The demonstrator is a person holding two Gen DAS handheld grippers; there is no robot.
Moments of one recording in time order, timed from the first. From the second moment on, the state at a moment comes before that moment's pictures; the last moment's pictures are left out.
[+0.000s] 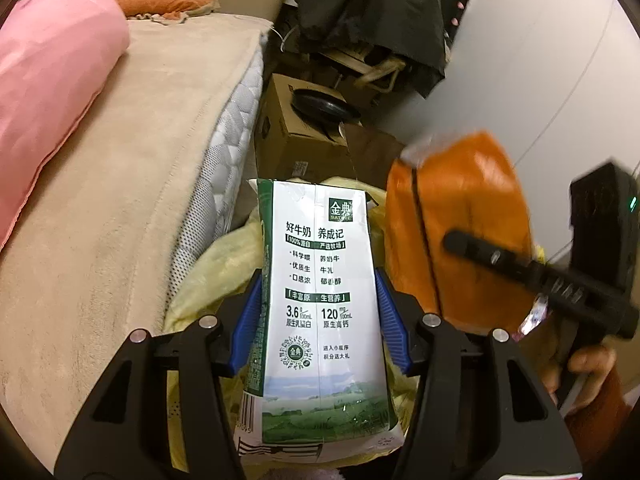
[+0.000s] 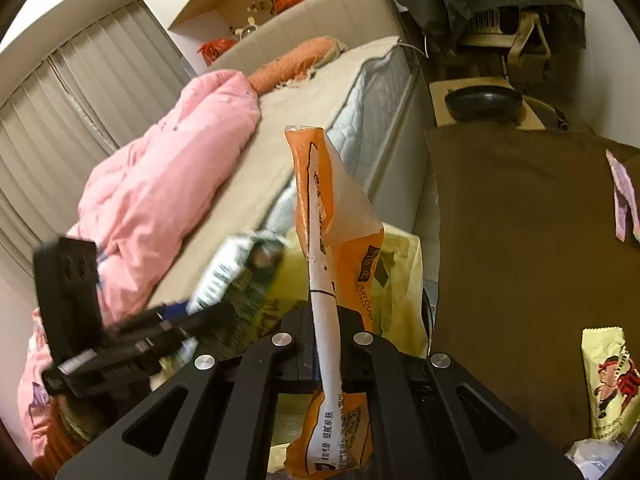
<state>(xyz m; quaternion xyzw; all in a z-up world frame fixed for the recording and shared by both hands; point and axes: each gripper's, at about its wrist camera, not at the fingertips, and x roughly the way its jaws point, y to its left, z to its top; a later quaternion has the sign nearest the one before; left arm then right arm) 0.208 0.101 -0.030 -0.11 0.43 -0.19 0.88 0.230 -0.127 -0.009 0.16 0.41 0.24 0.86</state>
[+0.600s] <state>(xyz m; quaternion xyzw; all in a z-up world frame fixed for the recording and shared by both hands) 0.224 0.139 -0.034 -0.17 0.45 -0.16 0.86 0.229 -0.111 -0.031 0.13 0.44 0.25 0.85</state>
